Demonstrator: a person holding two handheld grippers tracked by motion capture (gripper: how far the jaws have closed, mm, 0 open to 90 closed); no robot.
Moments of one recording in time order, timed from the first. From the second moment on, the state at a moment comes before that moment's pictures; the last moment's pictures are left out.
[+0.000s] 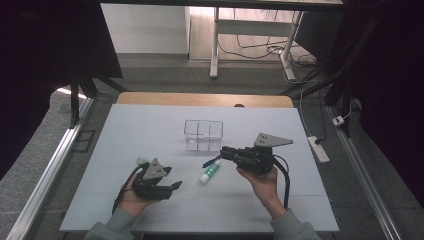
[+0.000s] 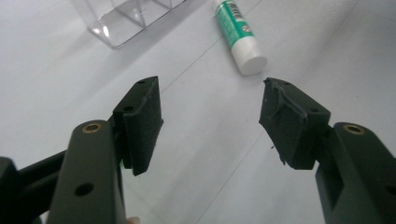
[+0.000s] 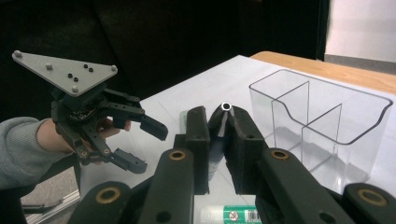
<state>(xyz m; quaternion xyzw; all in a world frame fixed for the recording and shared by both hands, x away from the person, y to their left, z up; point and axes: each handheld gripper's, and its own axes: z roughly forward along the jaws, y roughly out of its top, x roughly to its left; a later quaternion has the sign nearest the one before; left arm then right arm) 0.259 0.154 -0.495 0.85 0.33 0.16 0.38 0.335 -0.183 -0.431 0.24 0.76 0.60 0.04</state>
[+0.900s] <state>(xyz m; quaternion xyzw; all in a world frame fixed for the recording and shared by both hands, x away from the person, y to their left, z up) 0.240 0.201 -0.499 0.83 0.36 0.16 0.39 0.358 -0.173 -0.389 0.25 0.74 0.62 0.06</state>
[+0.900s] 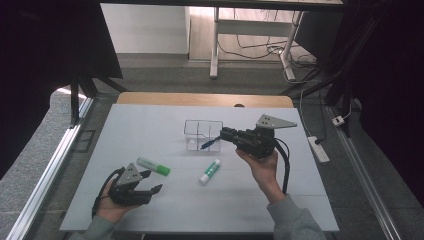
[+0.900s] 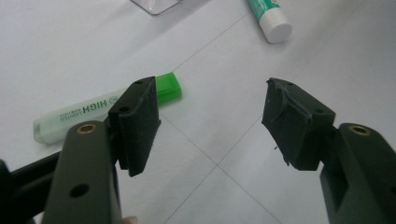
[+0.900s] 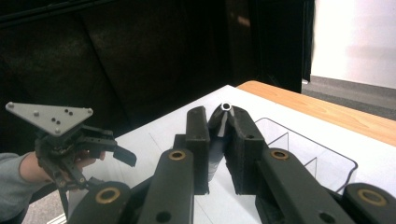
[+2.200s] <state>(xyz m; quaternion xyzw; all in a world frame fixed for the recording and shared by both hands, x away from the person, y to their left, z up) 0.243 0.206 -0.501 0.83 0.37 0.16 0.38 0.409 -0.128 -0.377 0.27 0.75 0.60 0.08</state>
